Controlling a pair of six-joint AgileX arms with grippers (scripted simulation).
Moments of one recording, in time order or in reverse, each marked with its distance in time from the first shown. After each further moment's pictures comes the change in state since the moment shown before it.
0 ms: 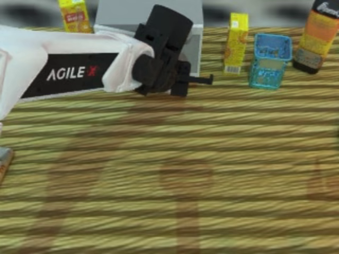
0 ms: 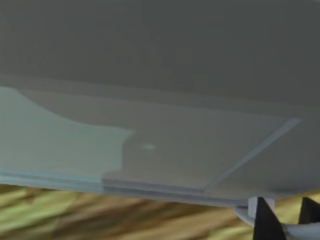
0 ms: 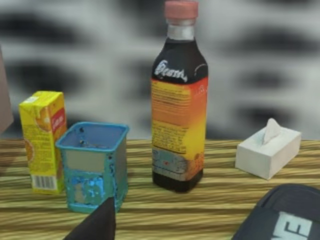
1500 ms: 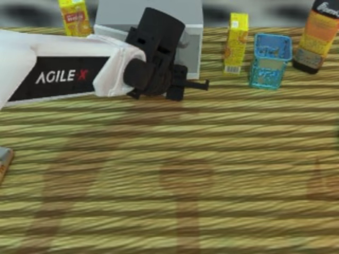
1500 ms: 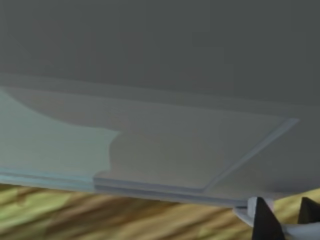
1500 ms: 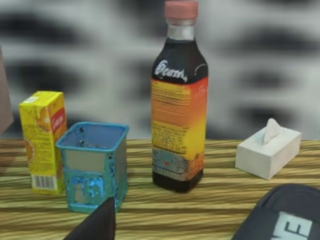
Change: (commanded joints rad) left arm 0.013 -0.040 -0.063 0.035 0.047 0.058; right arm 0.000 0.000 0.000 0.000 0.000 0.000
